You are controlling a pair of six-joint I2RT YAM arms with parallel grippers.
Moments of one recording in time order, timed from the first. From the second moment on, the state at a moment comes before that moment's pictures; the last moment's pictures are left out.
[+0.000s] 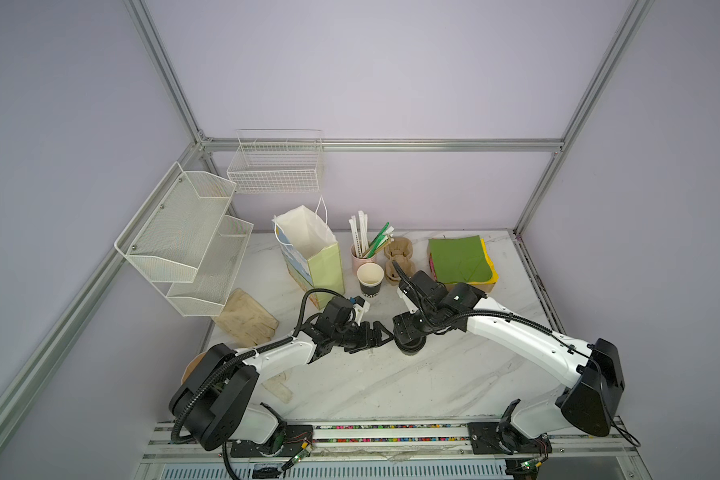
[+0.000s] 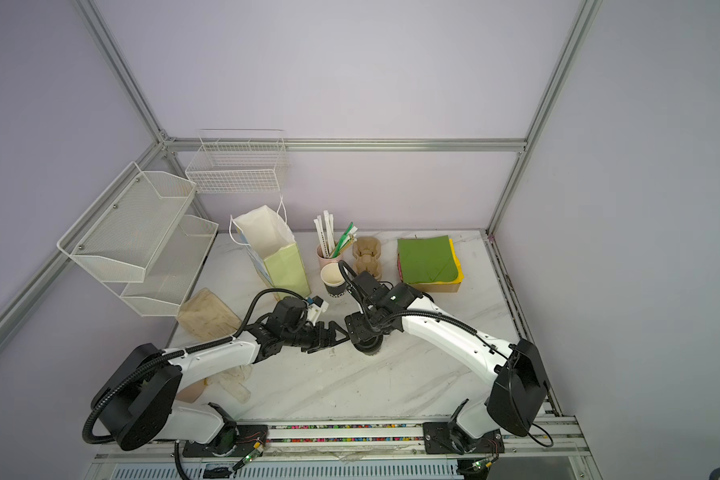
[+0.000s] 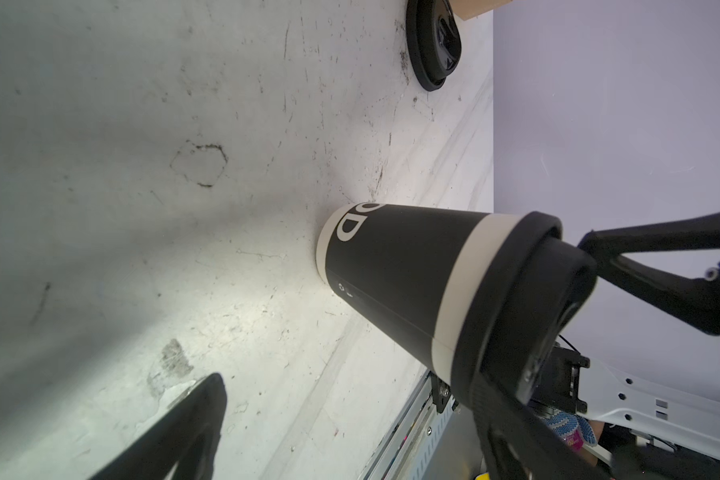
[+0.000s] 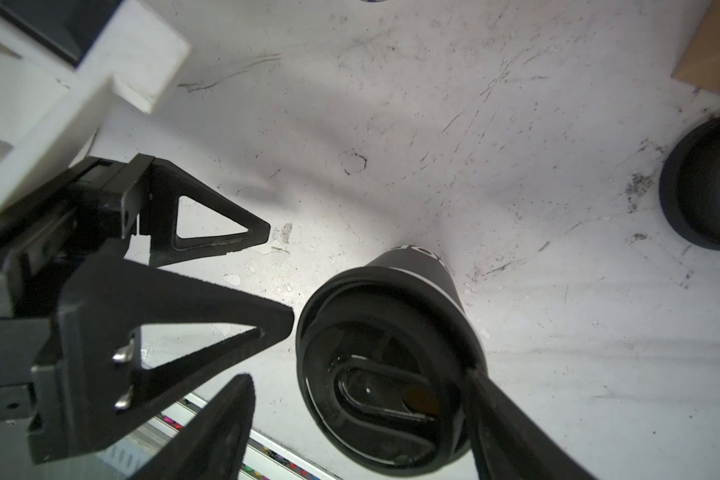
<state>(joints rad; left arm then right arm) -0.61 1.41 0.67 0.00 0.54 -0.80 0.84 1.47 1.29 -0.96 0.00 0.46</state>
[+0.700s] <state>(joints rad) -0.63 1.38 0.73 -0.05 0.53 -0.80 0.80 1.45 1.27 -0.94 0.00 0.46</state>
